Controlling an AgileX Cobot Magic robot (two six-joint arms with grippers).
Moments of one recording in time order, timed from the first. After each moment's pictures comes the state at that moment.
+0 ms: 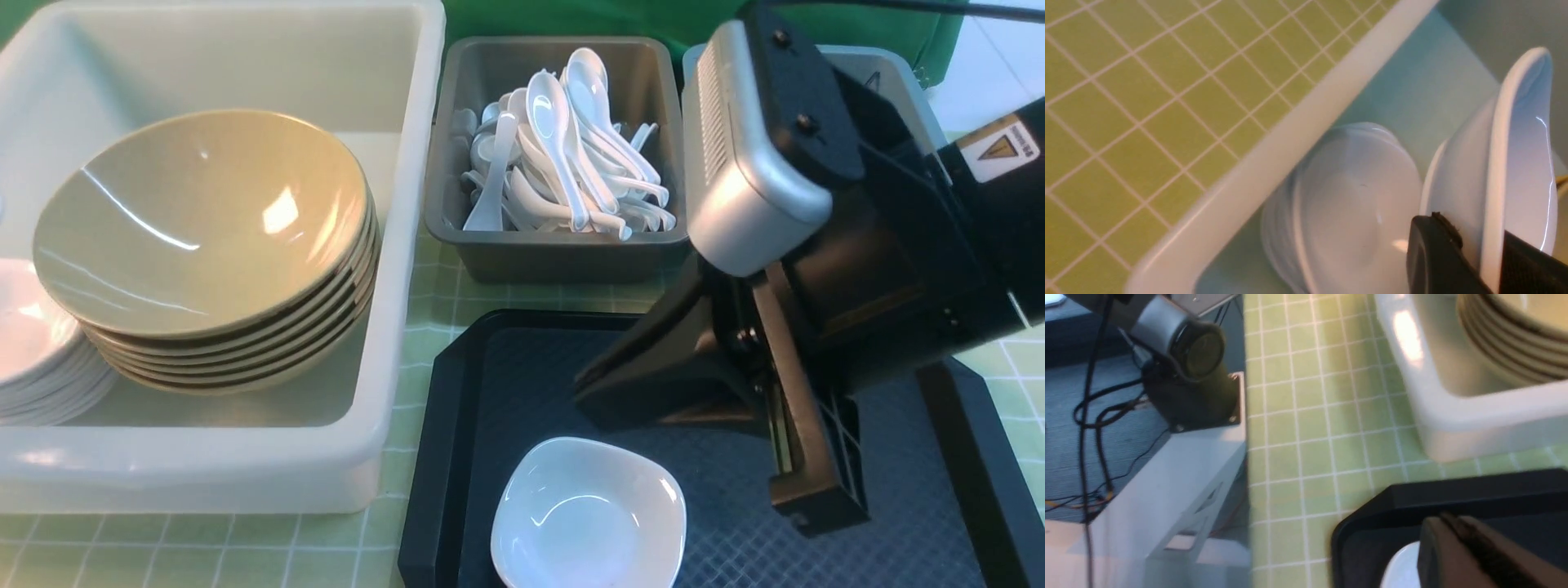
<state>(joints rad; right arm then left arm) 0.63 1.27 -1.22 0.72 0.86 -0.90 0.77 1.27 -1.05 -0.50 0.81 0.14</state>
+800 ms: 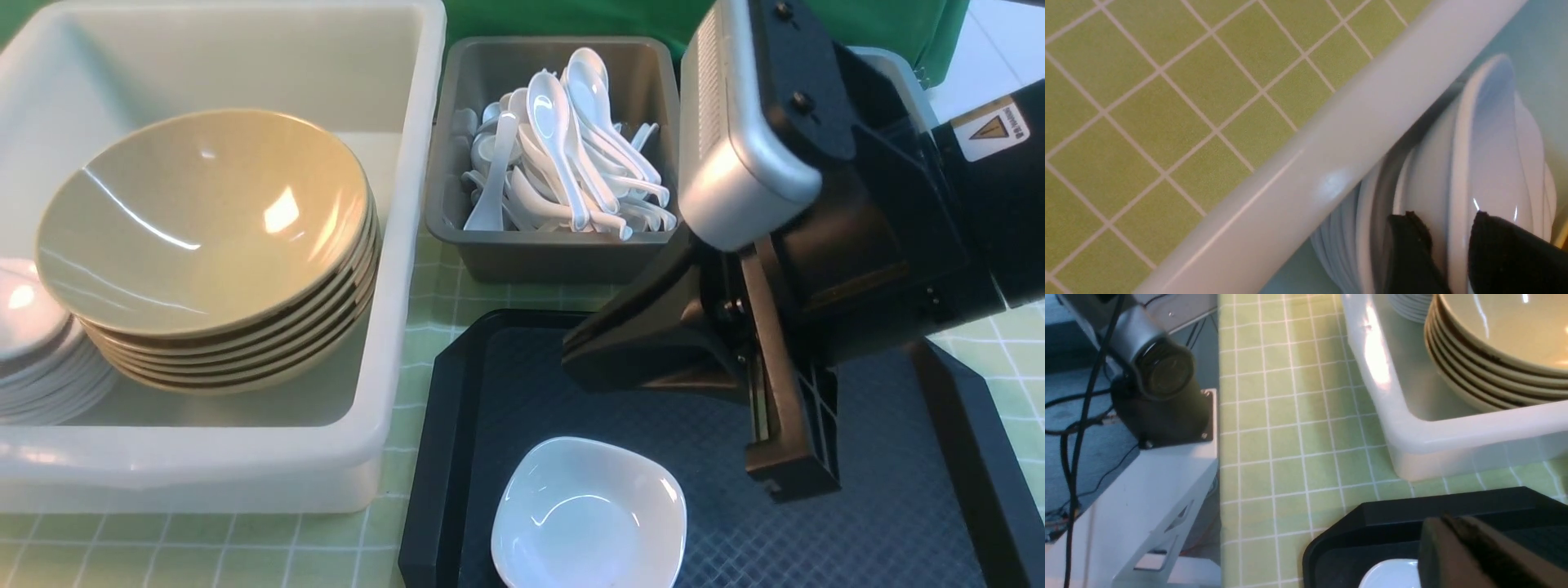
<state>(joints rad) 0.63 1.28 -1.22 0.72 0.80 -0.90 0.61 1.46 -1.05 -0.32 0.75 0.02</state>
